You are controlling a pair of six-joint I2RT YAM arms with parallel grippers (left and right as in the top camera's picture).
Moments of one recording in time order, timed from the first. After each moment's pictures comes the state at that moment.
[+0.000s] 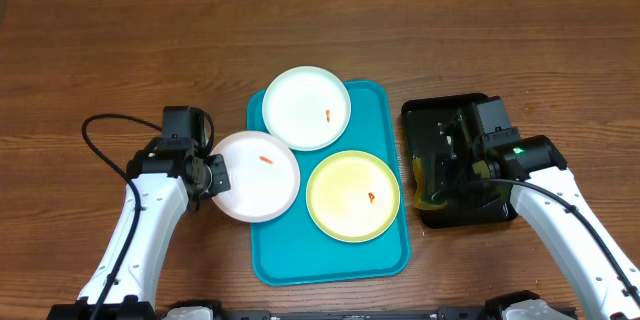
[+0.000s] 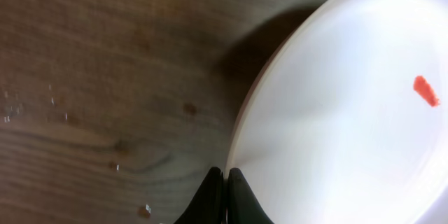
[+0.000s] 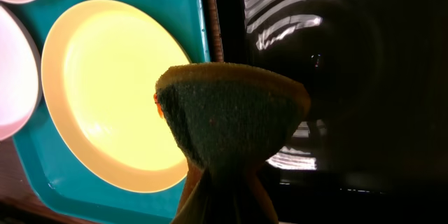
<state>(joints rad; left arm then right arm) 0.01 1.36 0.85 -0.81 -0.10 -0.25 0.24 1.33 0.94 -0.95 -0.28 0.33</state>
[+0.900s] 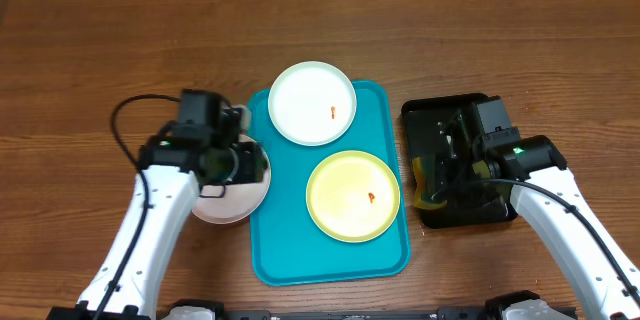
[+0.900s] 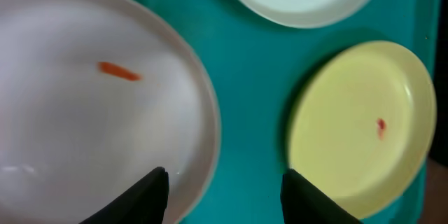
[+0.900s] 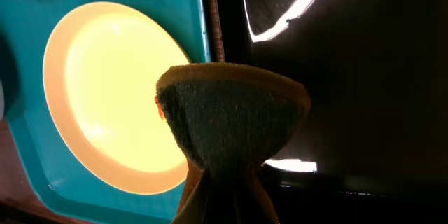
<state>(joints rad) -0.12 1.36 0.96 -0.86 0.26 -0.17 0.24 1.33 0.94 -0.95 -0.28 0.33</state>
